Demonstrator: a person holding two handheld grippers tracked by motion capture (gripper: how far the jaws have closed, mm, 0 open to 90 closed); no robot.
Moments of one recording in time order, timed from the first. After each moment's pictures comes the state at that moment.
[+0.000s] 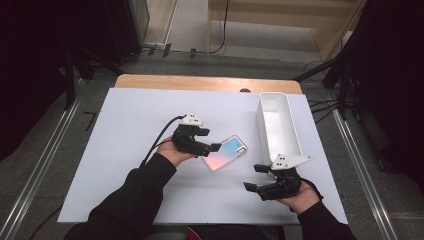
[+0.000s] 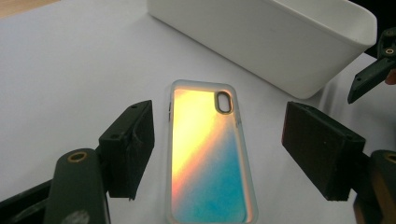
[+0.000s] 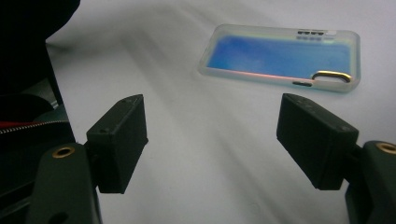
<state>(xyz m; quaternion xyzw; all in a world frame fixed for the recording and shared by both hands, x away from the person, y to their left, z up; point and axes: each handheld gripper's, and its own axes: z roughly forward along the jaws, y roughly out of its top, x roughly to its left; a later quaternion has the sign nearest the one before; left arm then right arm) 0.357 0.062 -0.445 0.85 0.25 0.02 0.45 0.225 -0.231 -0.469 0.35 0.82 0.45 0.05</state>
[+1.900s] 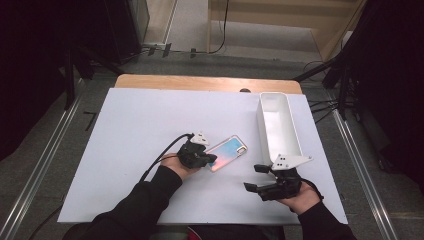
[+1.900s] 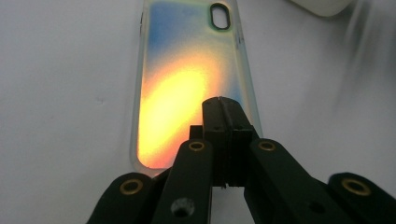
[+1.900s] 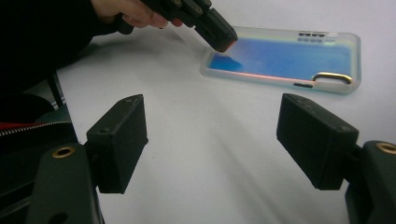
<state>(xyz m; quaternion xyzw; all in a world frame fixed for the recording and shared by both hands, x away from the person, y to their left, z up) 0.338 0.054 -0.498 0.89 0.25 0.01 0.38 0.223 -0.231 -0.468 0.35 0.82 0.45 0.05</state>
